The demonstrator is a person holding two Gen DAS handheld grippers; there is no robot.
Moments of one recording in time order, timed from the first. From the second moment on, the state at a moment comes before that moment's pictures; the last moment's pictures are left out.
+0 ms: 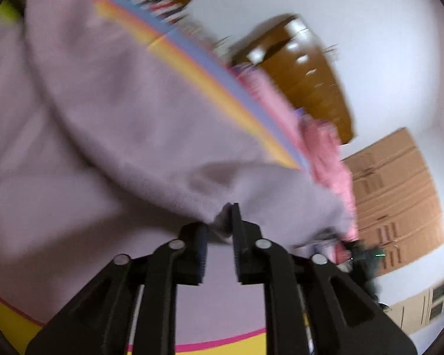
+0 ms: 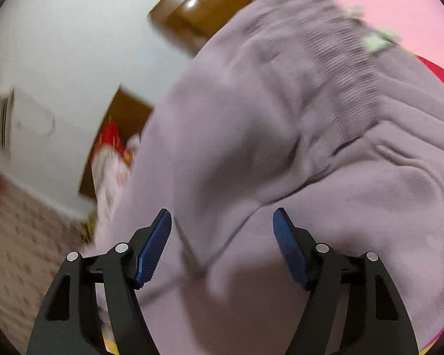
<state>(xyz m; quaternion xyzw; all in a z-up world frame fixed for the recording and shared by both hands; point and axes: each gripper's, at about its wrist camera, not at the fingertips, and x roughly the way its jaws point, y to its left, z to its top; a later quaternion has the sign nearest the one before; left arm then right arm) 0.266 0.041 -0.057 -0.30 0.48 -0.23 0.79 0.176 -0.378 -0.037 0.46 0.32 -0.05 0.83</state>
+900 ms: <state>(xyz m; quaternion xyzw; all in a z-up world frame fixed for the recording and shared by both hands) 0.379 0.027 -0.013 -0.56 0.49 -0.26 0.62 0.247 -0.272 -0.045 0.44 0.37 0.14 0.81</state>
